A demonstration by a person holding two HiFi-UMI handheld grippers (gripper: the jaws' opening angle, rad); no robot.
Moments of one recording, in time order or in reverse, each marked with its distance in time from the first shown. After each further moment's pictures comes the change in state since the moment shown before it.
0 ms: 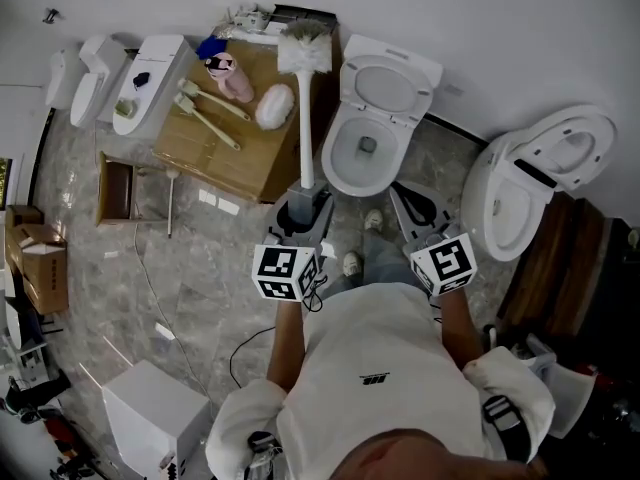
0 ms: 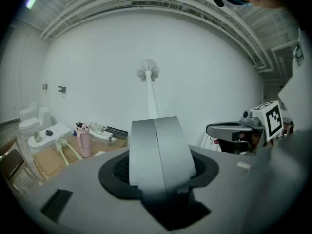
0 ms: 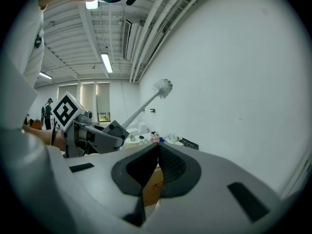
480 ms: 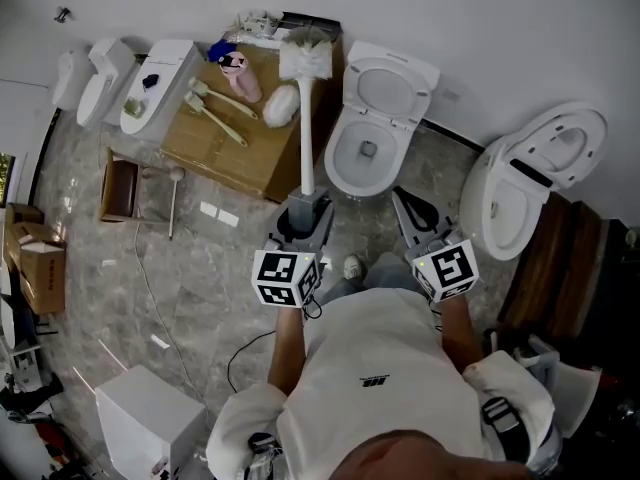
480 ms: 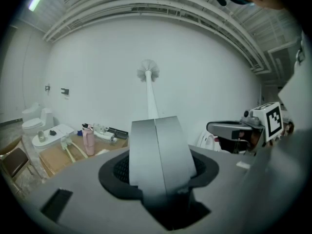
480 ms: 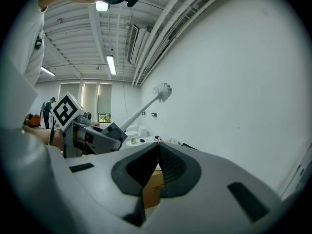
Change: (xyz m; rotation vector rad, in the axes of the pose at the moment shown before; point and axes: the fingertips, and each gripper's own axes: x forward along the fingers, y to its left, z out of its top) left arm -0.076 -0.022 -0.009 -0.003 -0.021 0.001; right arm -0.052 0.059 0.023 -0.055 -0.060 -0.015
